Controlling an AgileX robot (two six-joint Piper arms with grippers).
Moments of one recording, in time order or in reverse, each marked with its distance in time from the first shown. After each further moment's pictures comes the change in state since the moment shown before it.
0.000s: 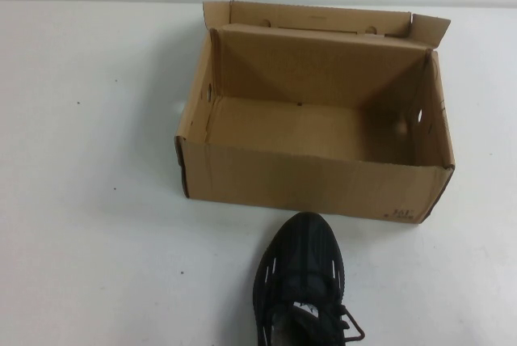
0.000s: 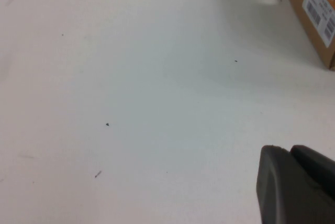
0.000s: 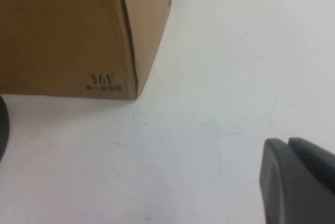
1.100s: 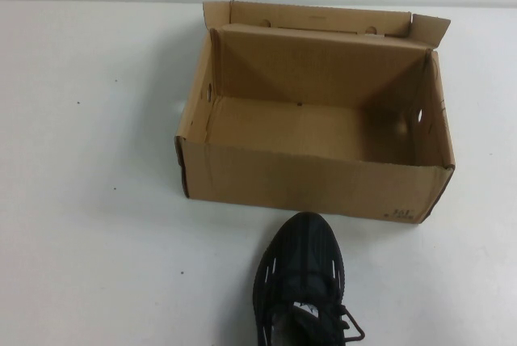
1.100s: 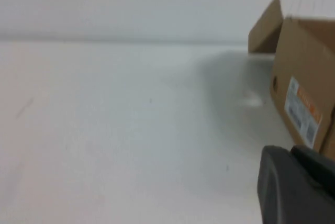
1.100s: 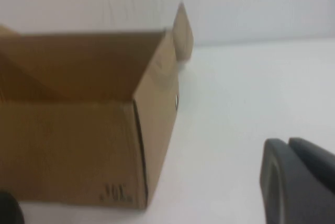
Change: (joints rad) right arm 0.000 0.000 0.000 0.000 -0.232 0.000; left arm 0.000 0.000 0.002 0.030 -0.223 -0.001
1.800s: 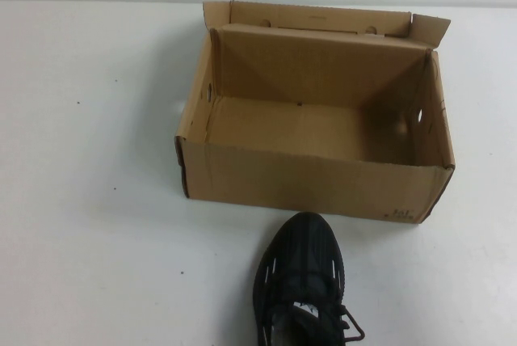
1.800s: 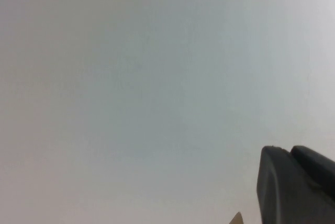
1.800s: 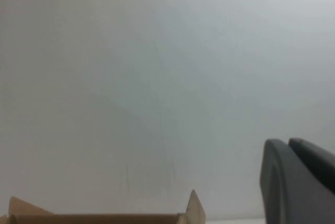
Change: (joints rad) right arm 0.000 0.000 0.000 0.000 -0.480 0.000; left arm 0.000 0.000 0.000 0.000 -0.561 -0.052
